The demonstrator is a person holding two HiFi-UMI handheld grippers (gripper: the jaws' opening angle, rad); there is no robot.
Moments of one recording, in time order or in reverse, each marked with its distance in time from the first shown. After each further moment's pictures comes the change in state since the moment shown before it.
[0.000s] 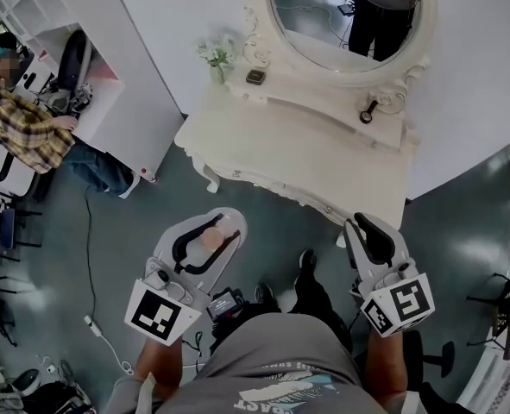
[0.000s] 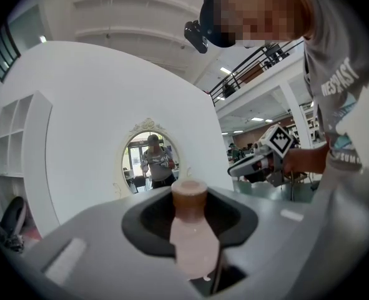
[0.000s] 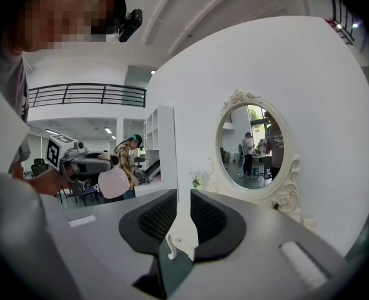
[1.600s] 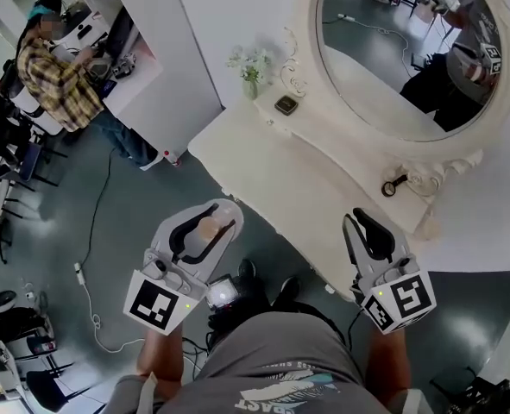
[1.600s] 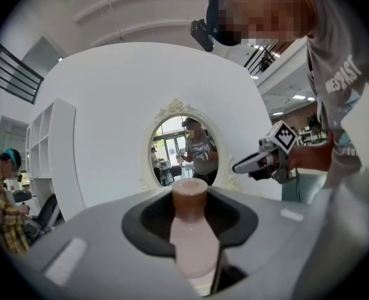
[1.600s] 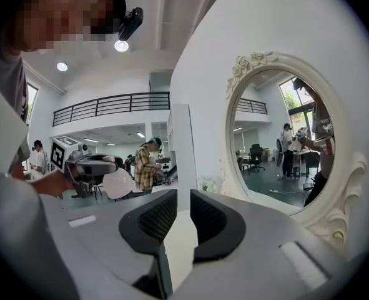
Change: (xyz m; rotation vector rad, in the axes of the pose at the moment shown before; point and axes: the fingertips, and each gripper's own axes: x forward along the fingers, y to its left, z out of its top) left arm 0.165 0.083 0.008 -0.054 0.097 0.369; right arm 0.168 -0.162 0.036 -0.044 -0.002 0.363
